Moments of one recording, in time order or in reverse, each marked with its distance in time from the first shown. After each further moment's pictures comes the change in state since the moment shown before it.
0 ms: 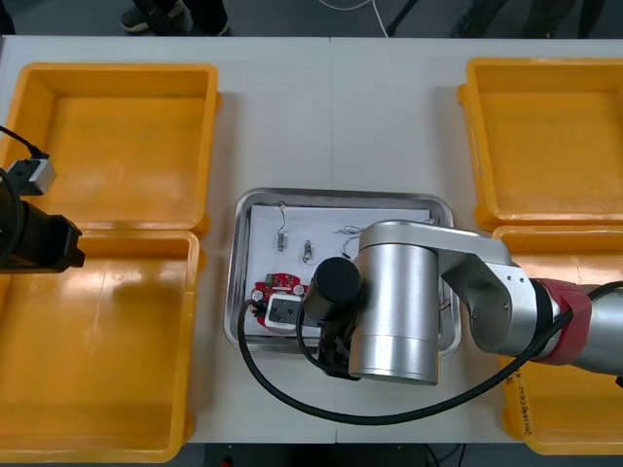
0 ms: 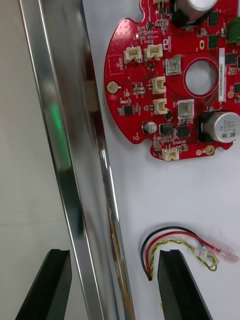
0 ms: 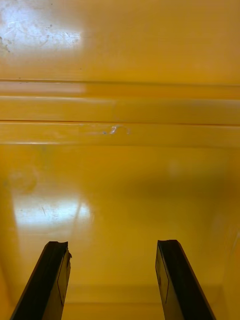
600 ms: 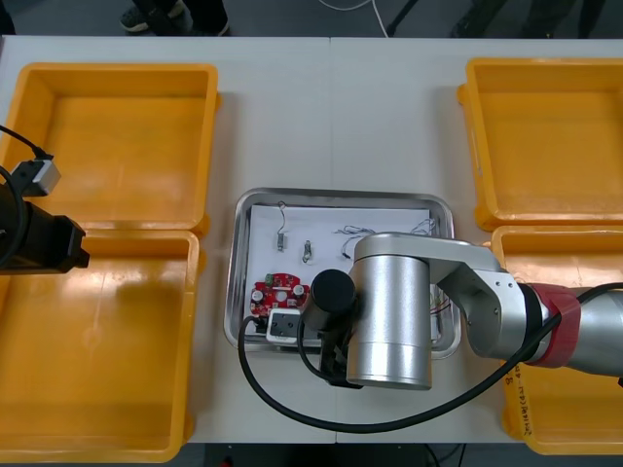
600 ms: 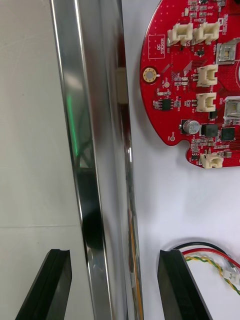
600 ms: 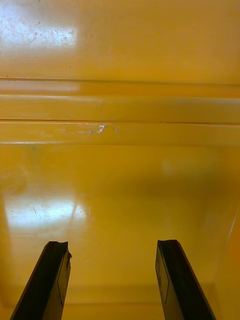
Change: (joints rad) right arm -0.008 0.000 0.052 0.040 -0.015 -0.037 0.040; left arm 0.000 -0.011 0.004 0.000 0.010 0.000 0.000
